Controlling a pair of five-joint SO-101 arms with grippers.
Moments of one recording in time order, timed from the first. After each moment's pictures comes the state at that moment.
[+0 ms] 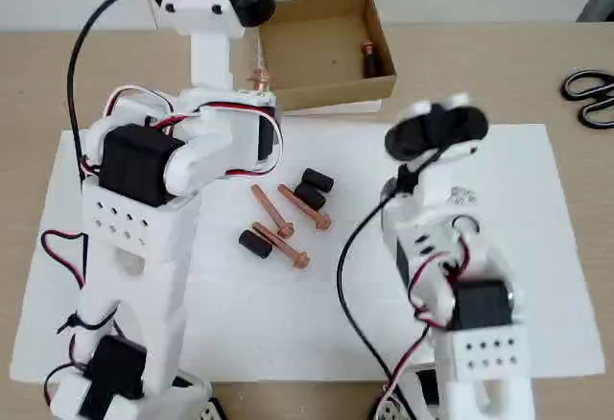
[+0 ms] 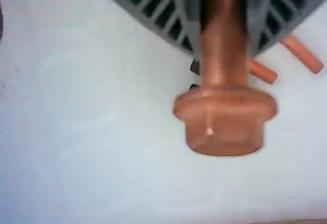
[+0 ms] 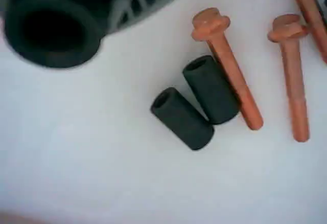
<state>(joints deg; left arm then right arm) 17.9 -9.0 -29.3 98.4 18.8 -9.7 -63.6 53.3 54.8 0.7</state>
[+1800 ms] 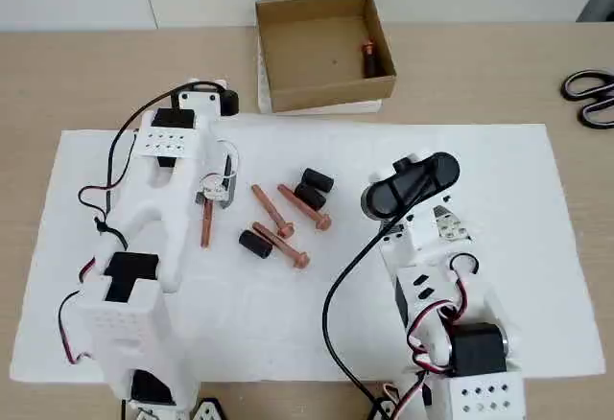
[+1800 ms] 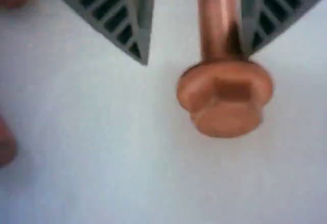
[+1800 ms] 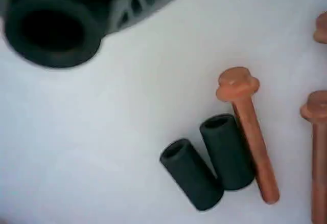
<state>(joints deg) 0.0 22.0 -2.1 81.2 5.1 -9.8 -78.5 64.5 55.8 15.1</state>
